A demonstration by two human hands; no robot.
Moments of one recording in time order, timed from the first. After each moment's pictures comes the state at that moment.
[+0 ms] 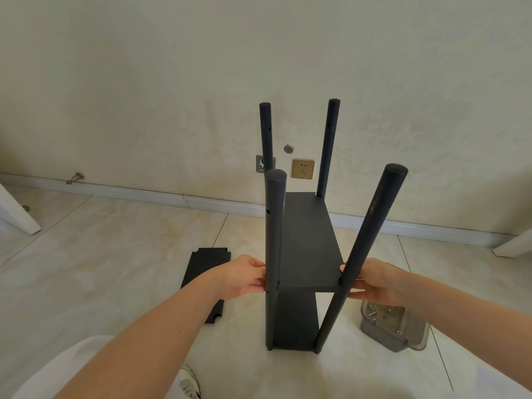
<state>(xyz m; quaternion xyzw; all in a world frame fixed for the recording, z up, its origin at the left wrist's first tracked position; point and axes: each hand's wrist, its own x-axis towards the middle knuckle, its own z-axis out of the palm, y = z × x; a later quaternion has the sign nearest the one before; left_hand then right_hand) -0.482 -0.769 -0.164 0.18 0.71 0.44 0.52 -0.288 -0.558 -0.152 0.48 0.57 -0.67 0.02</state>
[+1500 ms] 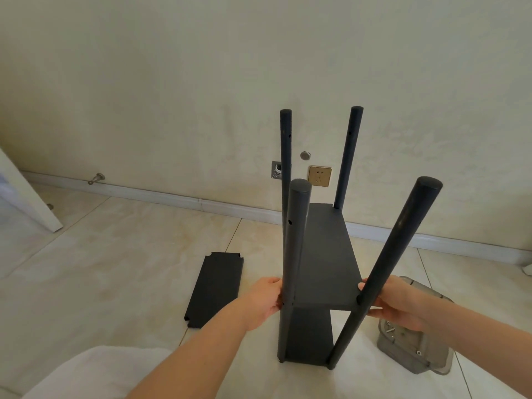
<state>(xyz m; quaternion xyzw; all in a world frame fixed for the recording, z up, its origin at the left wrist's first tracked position) -0.450 -0.763 -0.191 0.06 0.71 0.52 0.46 -0.287 -0.559 -0.169 0.45 0.60 -0.67 0.00</state>
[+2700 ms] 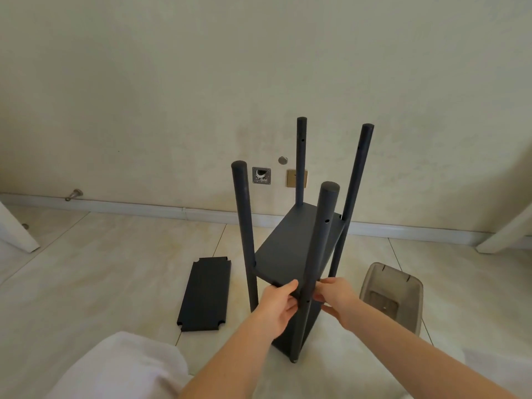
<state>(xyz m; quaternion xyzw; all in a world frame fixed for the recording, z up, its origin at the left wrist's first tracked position) -0.391 -0.758 -0.186 -0.05 0.57 0.64 0.51 -0.309 -0.649 -0.178 0.54 0.59 -0.59 -0.08</state>
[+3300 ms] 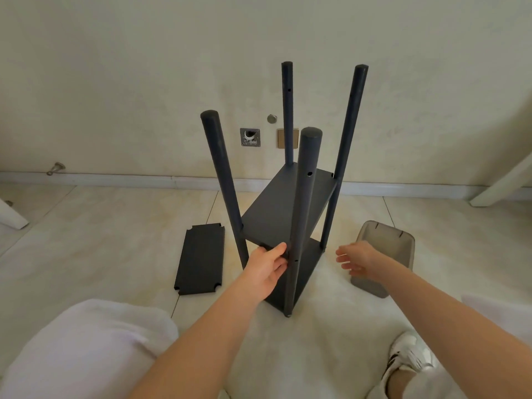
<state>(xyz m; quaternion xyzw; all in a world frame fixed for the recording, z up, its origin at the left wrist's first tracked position) -0.393 -0.758 -0.195 -0.04 0.56 0.66 0.50 -0.260 -0.569 -0.220 0.55 0.62 -0.56 0.00</state>
